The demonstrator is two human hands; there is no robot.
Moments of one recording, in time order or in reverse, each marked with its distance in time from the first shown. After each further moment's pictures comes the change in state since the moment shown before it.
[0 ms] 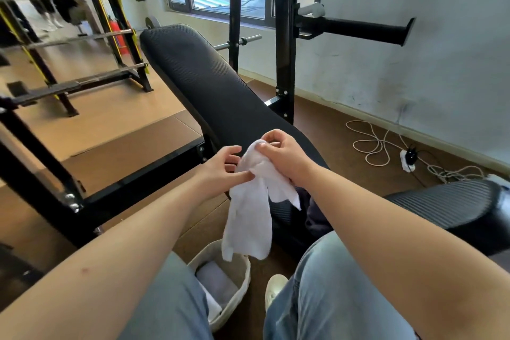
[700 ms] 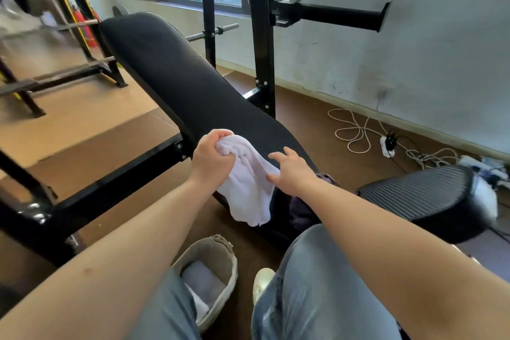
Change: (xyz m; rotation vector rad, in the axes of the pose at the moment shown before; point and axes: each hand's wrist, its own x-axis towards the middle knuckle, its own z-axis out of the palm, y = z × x) left_hand 0.028 0.026 0.040 -0.015 0.351 0.179; right_hand 0.000 0.080 -0.045 -0.855 -0.036 0.209
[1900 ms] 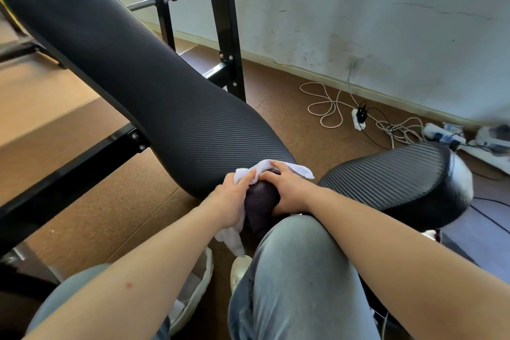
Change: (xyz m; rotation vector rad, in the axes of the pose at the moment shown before) left_hand -0.042 -0.038 0.126 0.765 -0.867 -0.004; right_hand -0.024 0.091 0.016 -0.129 -0.312 -0.090
